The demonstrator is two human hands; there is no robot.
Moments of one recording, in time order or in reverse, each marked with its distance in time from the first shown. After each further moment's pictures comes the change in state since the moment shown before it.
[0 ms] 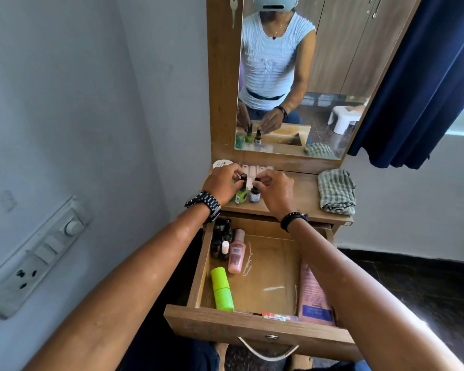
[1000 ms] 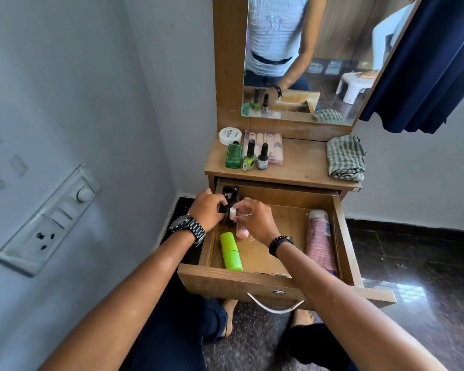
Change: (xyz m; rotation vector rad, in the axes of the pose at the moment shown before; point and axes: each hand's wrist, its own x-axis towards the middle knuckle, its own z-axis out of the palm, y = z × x) left_hand -0.109 -0.065 0.026 0.231 -0.249 -0.138; right_hand -0.112 0.044 0.062 0.106 -0.396 0.087
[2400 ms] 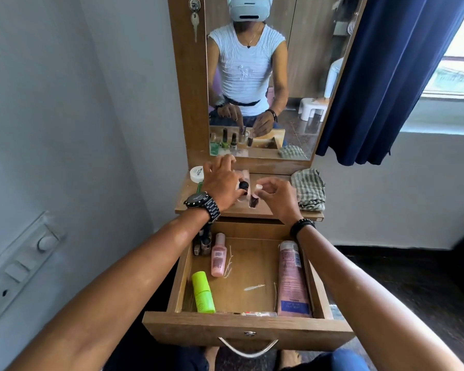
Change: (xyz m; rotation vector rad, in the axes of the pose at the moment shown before) left_hand 0.074 0.129 -0.066 0.306 0.328 0.304; right_hand 0.048 -0.020 -0.146 0.002 0.370 -0.067
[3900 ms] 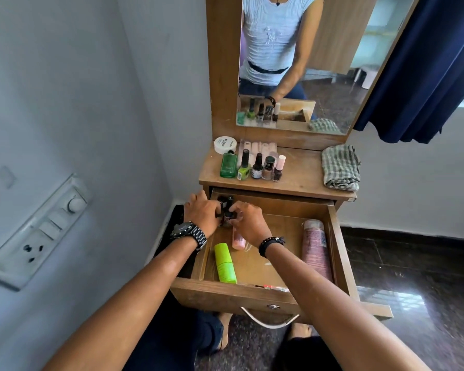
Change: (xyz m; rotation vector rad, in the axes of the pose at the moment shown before) left_hand -0.113 -0.073 0.075 -0.088 -0.313 -0.365; right_hand -0.078 0.012 0.124 -0.249 -0.413 -0.021
